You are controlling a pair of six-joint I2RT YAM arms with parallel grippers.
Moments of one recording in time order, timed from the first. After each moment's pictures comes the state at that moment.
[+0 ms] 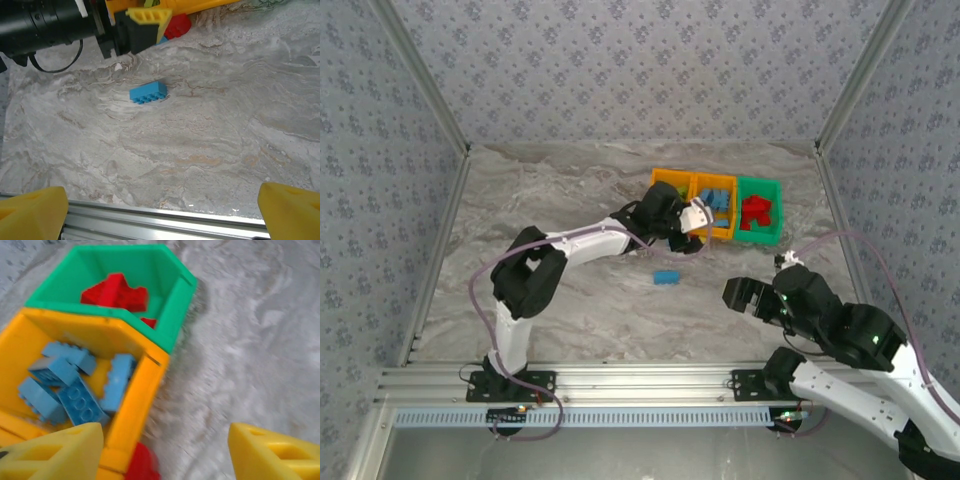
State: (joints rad) left arm -0.84 1.97 1.38 -0.02 0.38 0.46; right arm 0.85 0.54 0.98 -1.23 0.20 0.97
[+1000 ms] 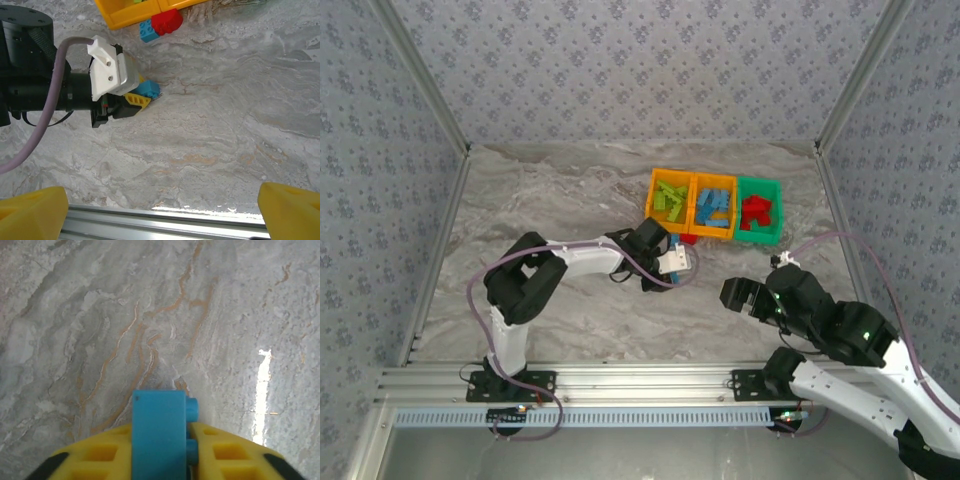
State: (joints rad) left arm -0.87 1.97 1.21 -0.29 0.31 0.51; right arm 0.85 0.57 0.96 -1.21 0.20 0.98
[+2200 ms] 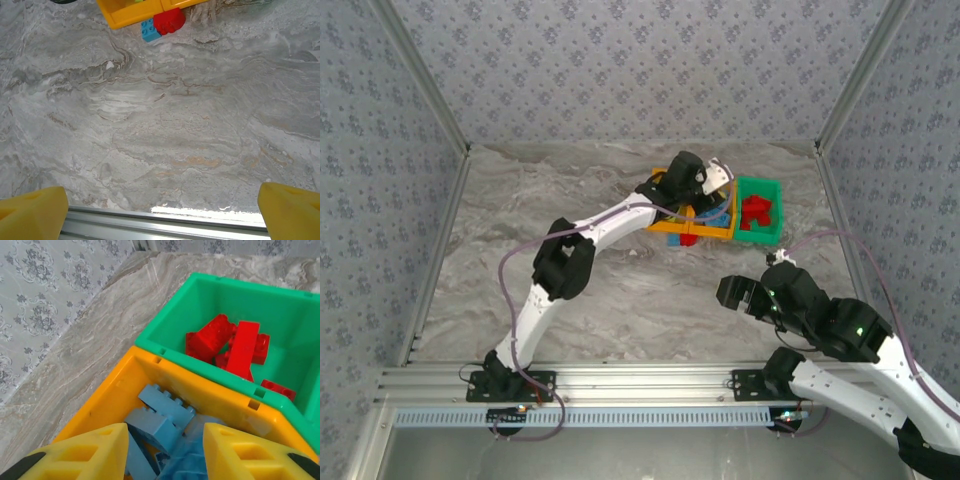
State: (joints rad) left arm -0.82 2.34 2.04 -0.16 0.15 0.33; right arm 0.85 0.60 0.95 -1.18 0.20 0.98
